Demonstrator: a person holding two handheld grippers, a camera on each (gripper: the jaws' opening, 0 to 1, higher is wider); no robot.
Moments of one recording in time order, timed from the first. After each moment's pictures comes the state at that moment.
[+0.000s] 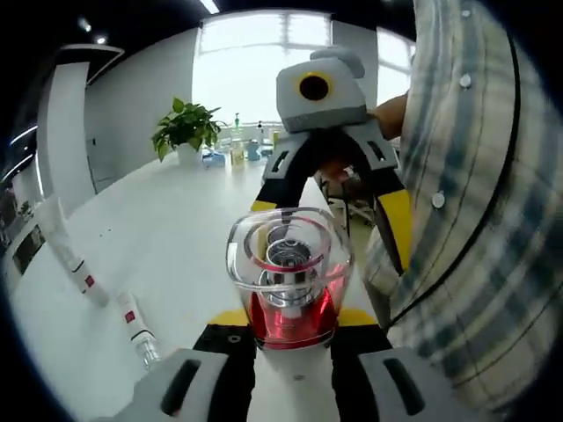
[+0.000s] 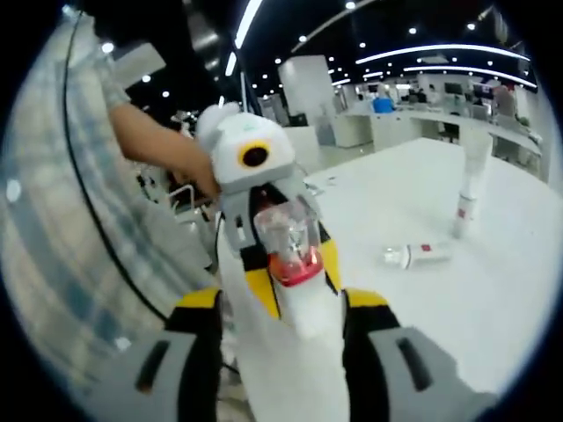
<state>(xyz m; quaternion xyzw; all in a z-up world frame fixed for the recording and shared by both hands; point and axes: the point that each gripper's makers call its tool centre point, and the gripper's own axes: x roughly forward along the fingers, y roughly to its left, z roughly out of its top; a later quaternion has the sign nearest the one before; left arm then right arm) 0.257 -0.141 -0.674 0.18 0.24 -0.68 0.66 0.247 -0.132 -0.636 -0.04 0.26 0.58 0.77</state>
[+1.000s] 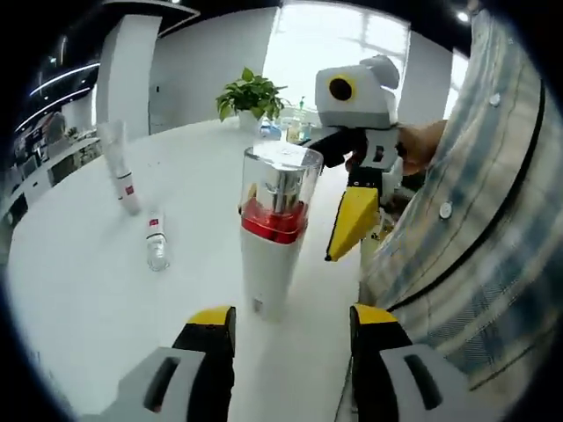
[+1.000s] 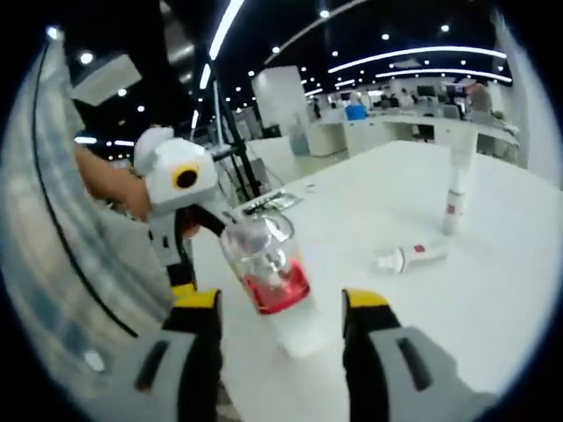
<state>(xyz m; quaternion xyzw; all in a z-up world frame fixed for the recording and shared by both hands) 0.219 -0.077 -0.690 0.09 0.34 -0.54 0.76 0.265 -0.104 -0.654 -0.03 0.25 0.53 0.81</state>
